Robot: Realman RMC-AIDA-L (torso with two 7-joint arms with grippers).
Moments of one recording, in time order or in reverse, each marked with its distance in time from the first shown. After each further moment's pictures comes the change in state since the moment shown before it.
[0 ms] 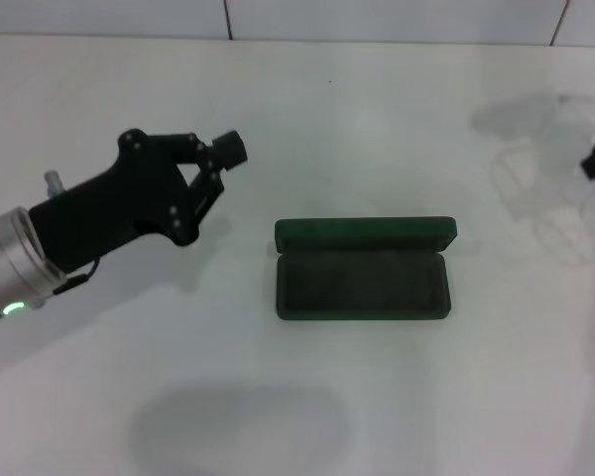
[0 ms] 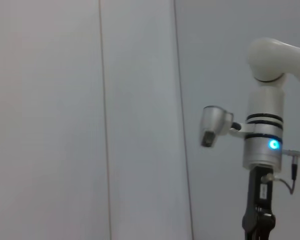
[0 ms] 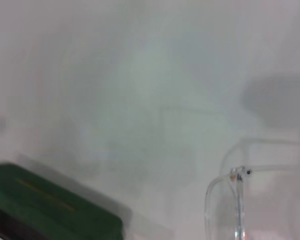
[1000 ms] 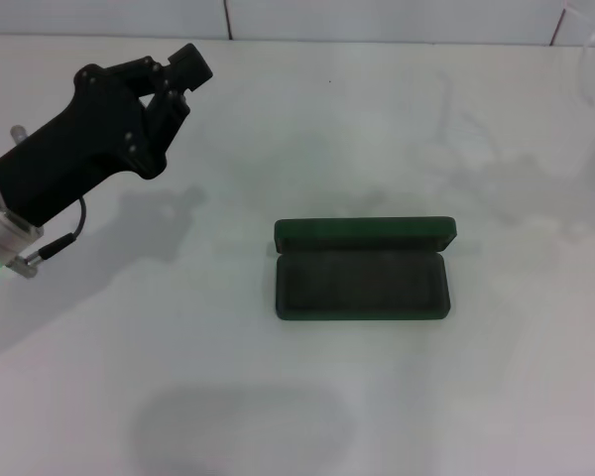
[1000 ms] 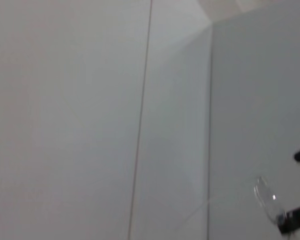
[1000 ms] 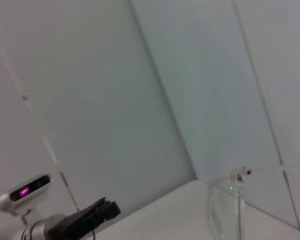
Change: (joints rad) left arm -0.010 -0.001 0.004 0.003 -0.181 0.060 -0.149; right arm -0.316 -0.054 0.303 -0.104 0.912 -0.135 -0.572
